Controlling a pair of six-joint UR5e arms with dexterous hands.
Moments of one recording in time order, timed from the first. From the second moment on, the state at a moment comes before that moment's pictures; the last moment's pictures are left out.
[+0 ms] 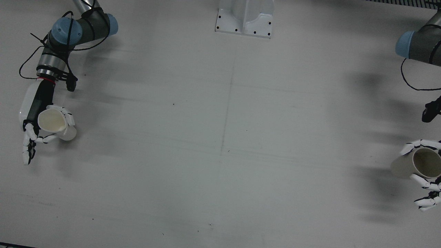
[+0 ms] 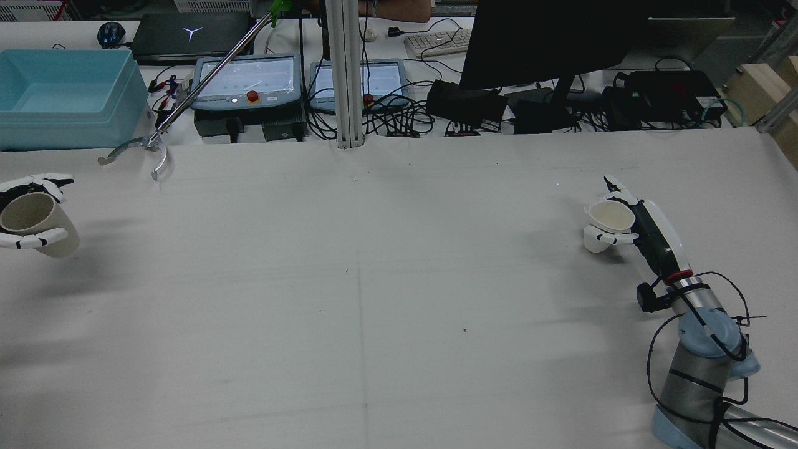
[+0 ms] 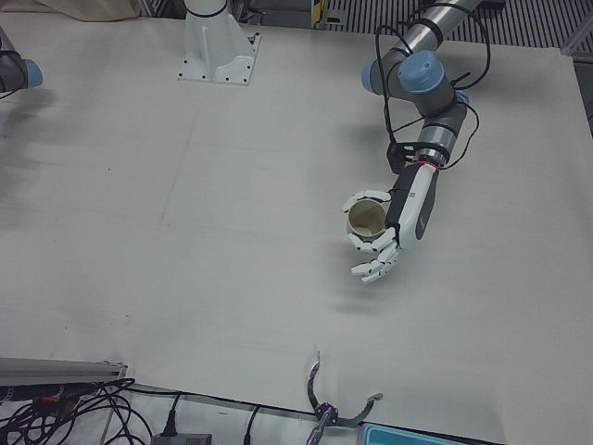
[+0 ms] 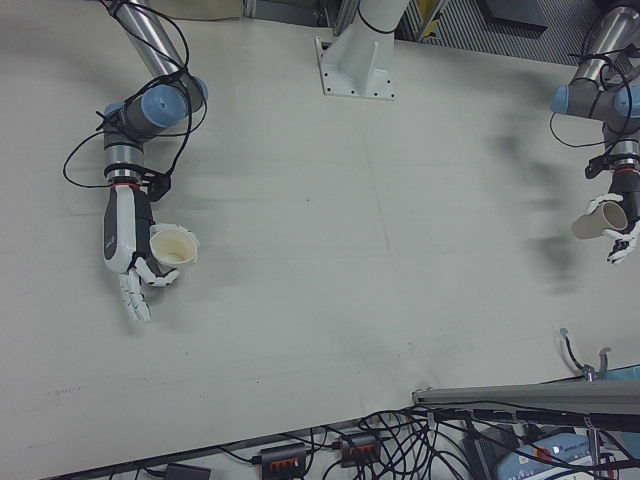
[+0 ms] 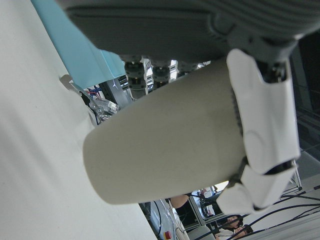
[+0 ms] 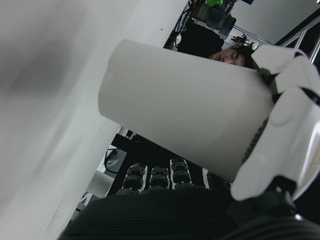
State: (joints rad) left arm -0.88 -1.55 -1.79 0.07 1.15 0.48; right arm 0.71 -1.45 1.45 -3.07 -0.76 -0.50
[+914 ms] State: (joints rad) left arm -0.83 -1.77 -1.80 0.15 1.24 0.58; right arm 0.81 -1.44 1.85 -3.27 -0.78 -0.53
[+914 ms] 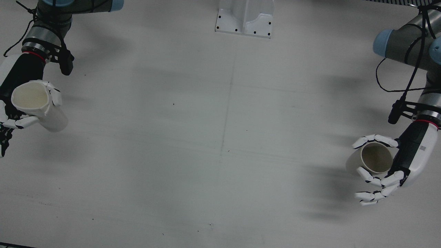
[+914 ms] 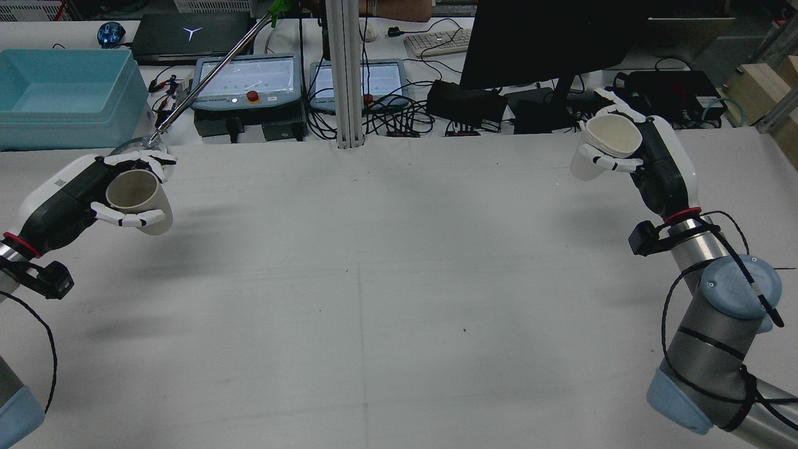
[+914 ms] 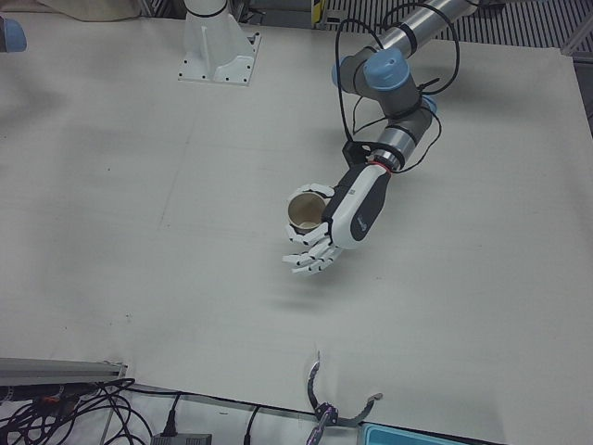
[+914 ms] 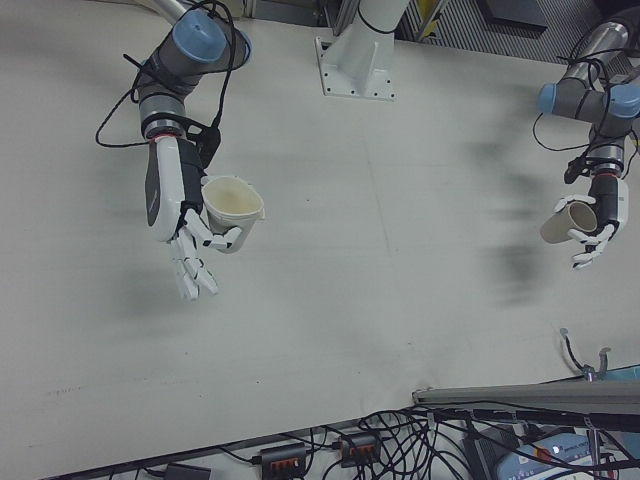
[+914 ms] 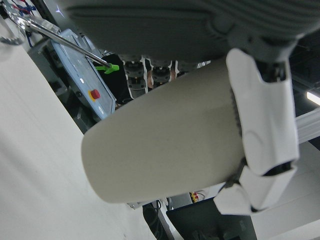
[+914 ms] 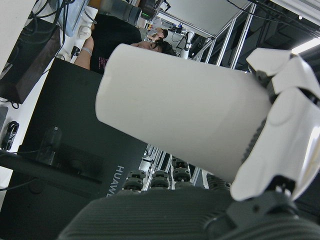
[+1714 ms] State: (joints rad) left arm -0.66 -2.04 -1.78 0.28 1.24 0.65; right arm 0.83 -1.38 1.94 -3.32 -0.78 -0.57
